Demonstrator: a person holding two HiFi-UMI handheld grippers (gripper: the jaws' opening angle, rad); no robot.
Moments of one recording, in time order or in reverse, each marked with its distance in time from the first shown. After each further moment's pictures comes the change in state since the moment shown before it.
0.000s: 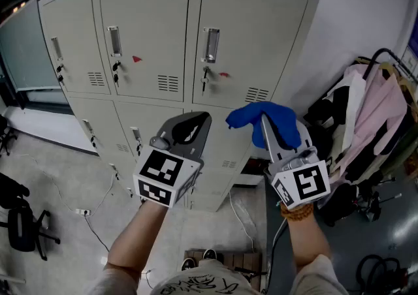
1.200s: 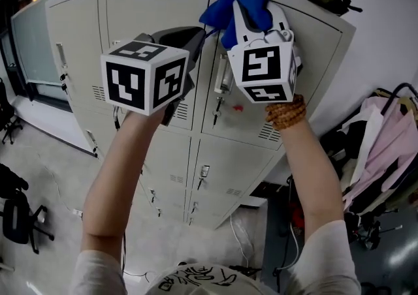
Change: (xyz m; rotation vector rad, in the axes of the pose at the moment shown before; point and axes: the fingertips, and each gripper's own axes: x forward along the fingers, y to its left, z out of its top) left arm 0.096 0.174 0.141 0.013 -0.081 0.122; right arm 0.269 -0.080 0.124 -0.551 -0.175 -0.168
